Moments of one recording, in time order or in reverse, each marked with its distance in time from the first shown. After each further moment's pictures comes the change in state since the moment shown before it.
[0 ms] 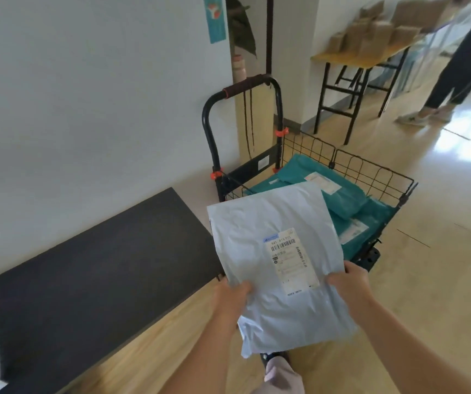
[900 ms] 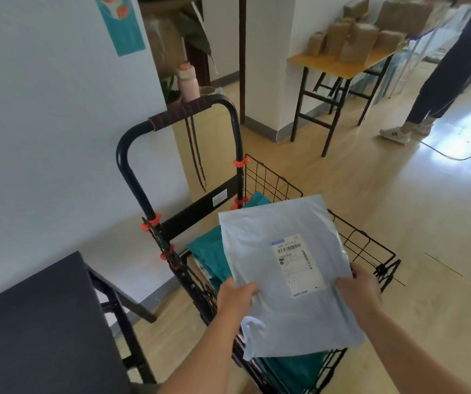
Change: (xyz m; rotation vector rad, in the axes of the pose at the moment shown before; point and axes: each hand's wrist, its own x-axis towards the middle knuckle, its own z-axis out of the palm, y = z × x) left_hand 0.196 0.186 0.215 -0.061 -0.085 -0.050; right_hand 0.276 -0.137 -0.094 -0.143 0.161 -0.045
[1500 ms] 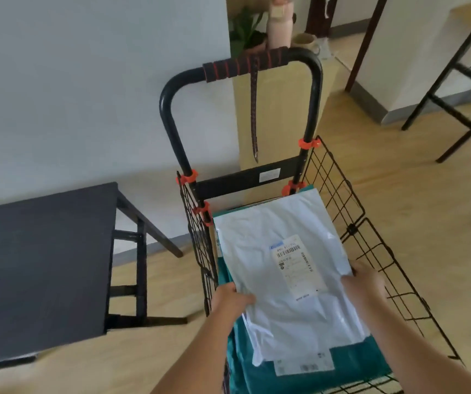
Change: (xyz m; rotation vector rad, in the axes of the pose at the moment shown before) left_hand 0.058 -0.027 0.048 0.023 0.235 -0.338; right_hand 0.165 -0.039 0.055 -0.485 -0.405 -0.241
